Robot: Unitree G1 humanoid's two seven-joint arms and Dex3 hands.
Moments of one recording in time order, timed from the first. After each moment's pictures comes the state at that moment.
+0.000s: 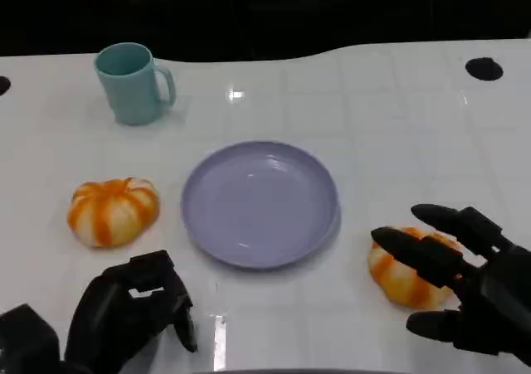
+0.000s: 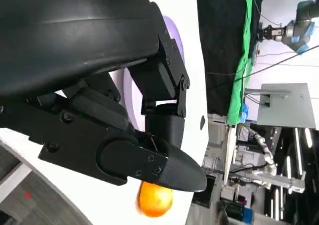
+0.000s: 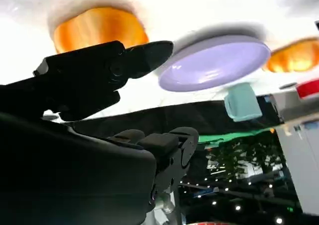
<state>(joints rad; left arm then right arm) -0.05 0.00 0.12 0.54 -0.33 -0.42 -0.59 0.09 -0.33 0.01 0.02 -0.86 -0.66 -0.16</state>
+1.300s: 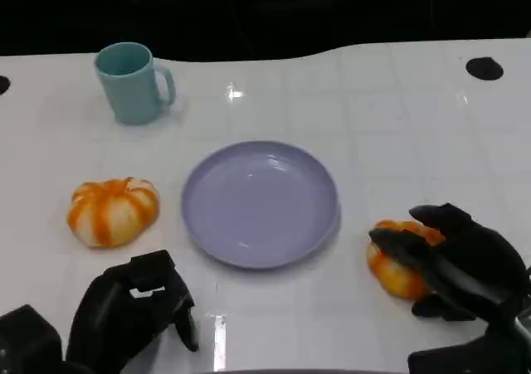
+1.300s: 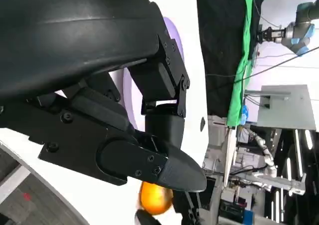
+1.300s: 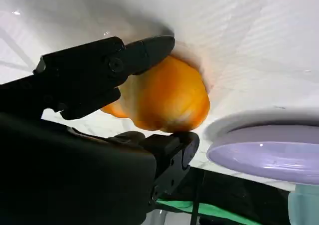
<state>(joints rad) -0.05 -0.01 0.12 0.54 -0.32 -0.43 -0.58 -0.25 -0.42 0.41 0.38 -1.00 -0.25 -0.21</state>
